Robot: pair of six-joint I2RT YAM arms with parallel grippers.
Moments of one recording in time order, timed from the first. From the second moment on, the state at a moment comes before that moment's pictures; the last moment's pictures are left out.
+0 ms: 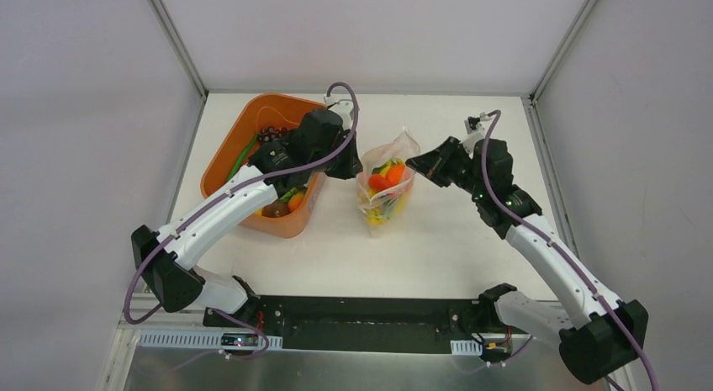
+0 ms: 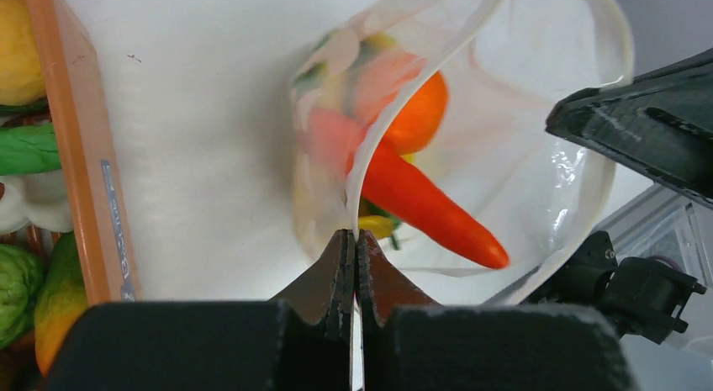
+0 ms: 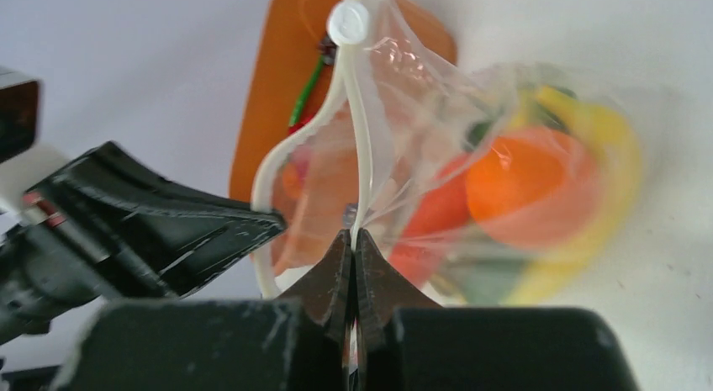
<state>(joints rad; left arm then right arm) -0.77 1.40 1.42 -0.63 -0.04 -0.49 0.44 1.05 0.89 -0.18 -0.26 0.92</state>
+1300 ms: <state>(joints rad) -0.75 1.26 1.30 -0.65 -0.20 -0.49 0.44 1.07 0.84 -0.11 -0.30 0.98</state>
